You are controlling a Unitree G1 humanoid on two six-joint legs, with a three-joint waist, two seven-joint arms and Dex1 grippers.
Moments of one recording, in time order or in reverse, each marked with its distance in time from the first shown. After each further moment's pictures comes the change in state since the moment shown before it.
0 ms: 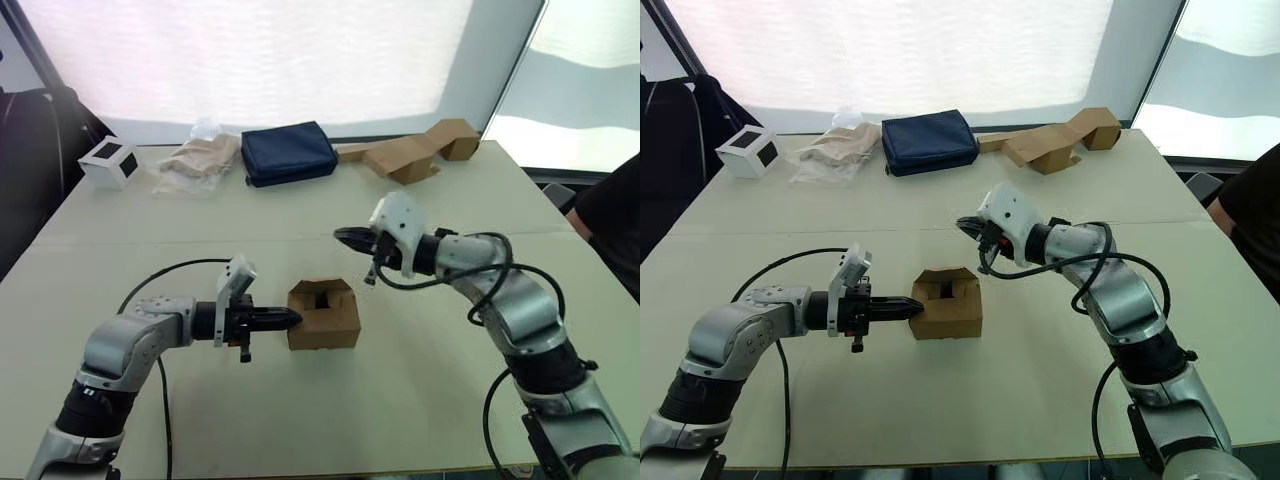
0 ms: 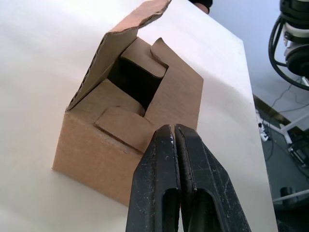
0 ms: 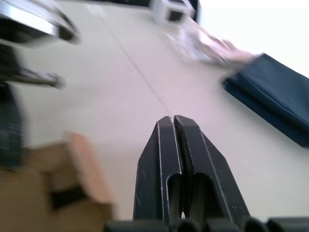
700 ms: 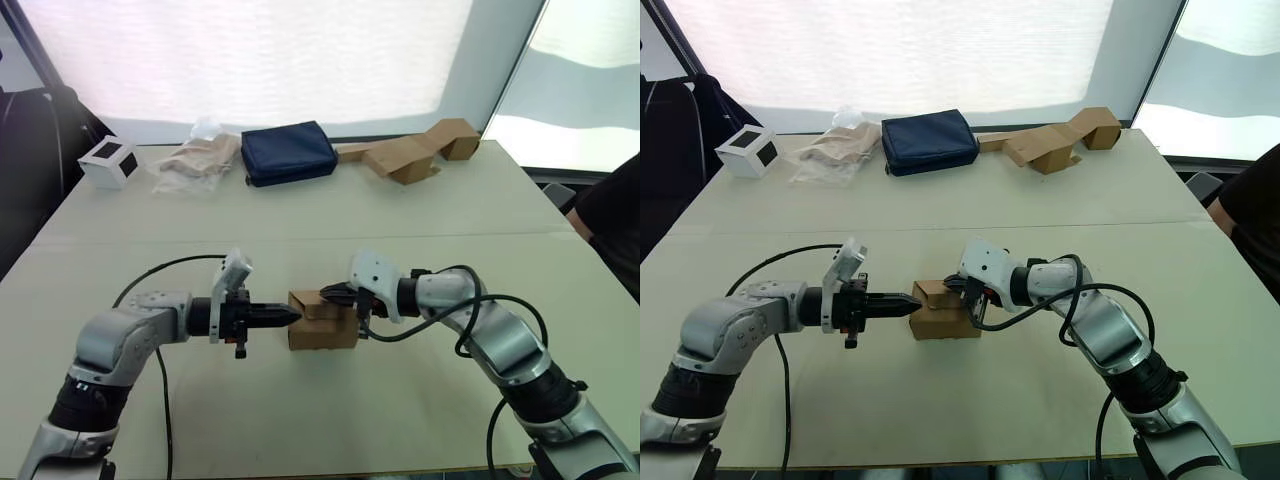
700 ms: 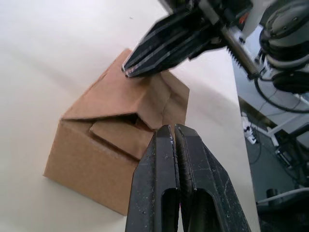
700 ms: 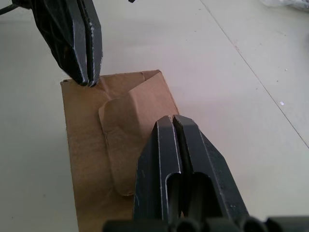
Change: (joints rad) left arm -0.057 0.021 0.039 0.030 -0.098 0.044 -0.005; right arm 0.115 -0.010 0.119 -0.135 -0.021 0.070 0.120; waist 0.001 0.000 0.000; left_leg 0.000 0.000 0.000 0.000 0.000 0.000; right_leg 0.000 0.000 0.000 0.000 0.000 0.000
